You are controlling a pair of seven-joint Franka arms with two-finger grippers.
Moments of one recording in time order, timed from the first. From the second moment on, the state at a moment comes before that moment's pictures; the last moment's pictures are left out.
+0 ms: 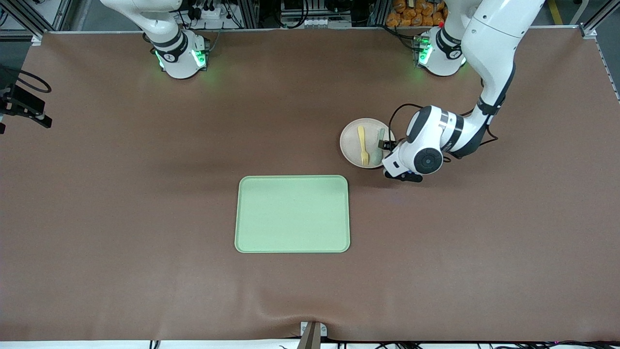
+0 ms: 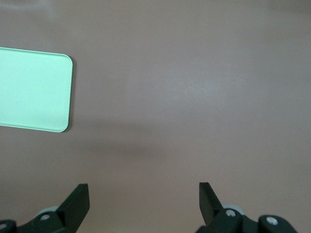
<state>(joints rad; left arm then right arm) -0.20 0.49 -0.24 -2.09 -0.09 2.05 -0.22 -0.06 0.01 -0.02 -1.46 0.04 1.51 -0.20</state>
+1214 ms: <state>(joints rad) -0.18 0.48 -0.24 -1.99 -0.09 2.09 -0.14 -0.06 0.01 -0.02 -1.46 0.04 1.51 -0.20</state>
